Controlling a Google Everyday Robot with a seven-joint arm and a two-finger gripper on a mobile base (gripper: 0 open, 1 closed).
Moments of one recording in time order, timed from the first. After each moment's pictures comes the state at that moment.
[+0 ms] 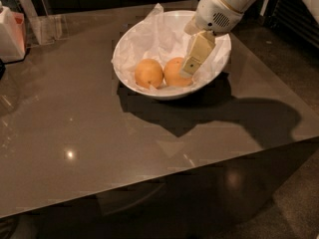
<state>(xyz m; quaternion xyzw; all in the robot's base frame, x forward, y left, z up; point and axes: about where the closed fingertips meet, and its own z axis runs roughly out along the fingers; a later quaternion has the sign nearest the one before) 0.601 -0.078 0.944 -0.63 0.73 0.12 0.24</state>
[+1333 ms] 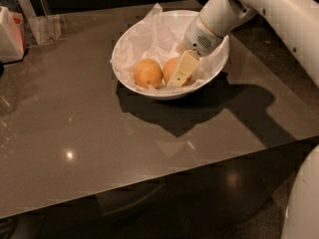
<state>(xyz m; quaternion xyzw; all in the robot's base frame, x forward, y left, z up) 0.622 -0.060 0.879 -0.60 0.75 0.19 0.22</state>
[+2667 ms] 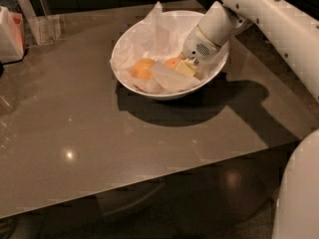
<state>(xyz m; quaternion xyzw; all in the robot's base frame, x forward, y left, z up) 0.618 -0.056 0.853 -0.58 0.76 0.23 0.18</state>
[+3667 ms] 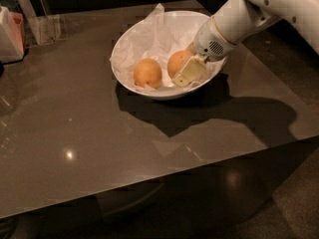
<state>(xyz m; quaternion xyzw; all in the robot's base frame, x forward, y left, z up) 0.598 -0.073 0.894 -0.58 0.75 0.18 0.27</state>
